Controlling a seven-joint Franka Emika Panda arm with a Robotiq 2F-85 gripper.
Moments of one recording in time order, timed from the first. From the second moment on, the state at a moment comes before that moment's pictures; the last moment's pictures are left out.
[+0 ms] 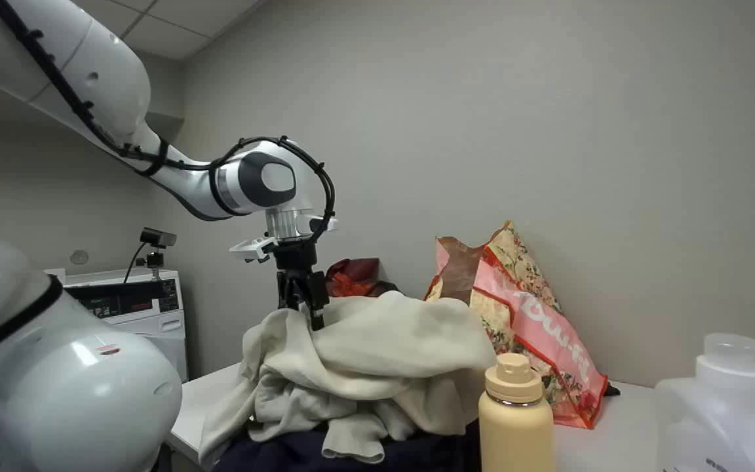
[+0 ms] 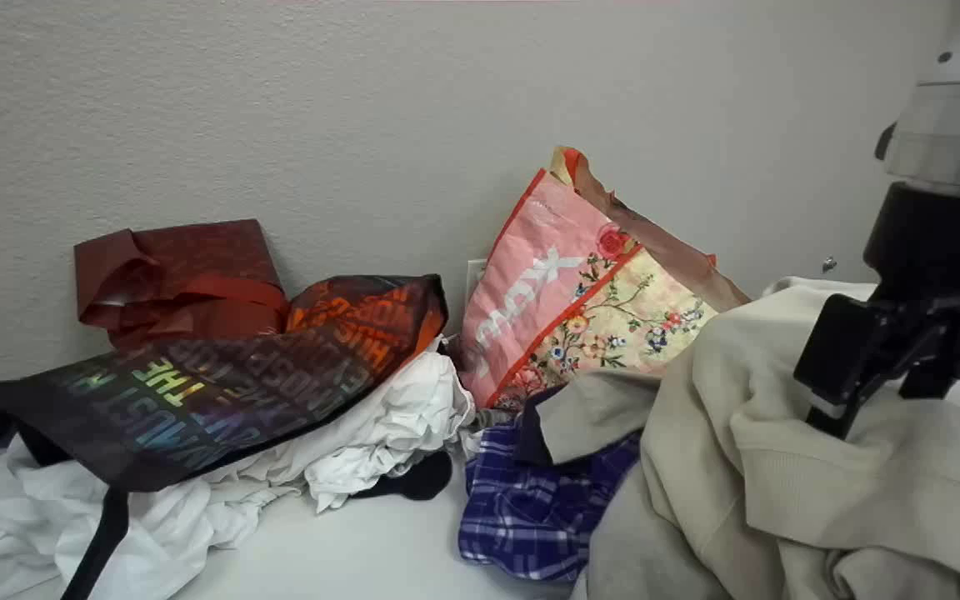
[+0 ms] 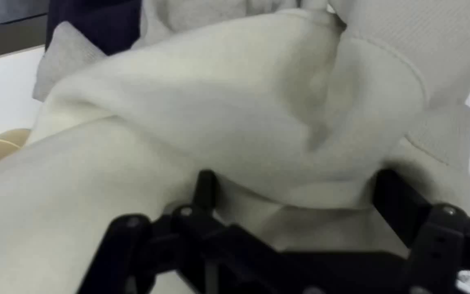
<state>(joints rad) 0.03 -0.66 0.22 -2.66 0.07 2.07 0.38</state>
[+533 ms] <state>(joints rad) -0.03 -0.66 0.21 -2.63 0.04 2.07 0.48</state>
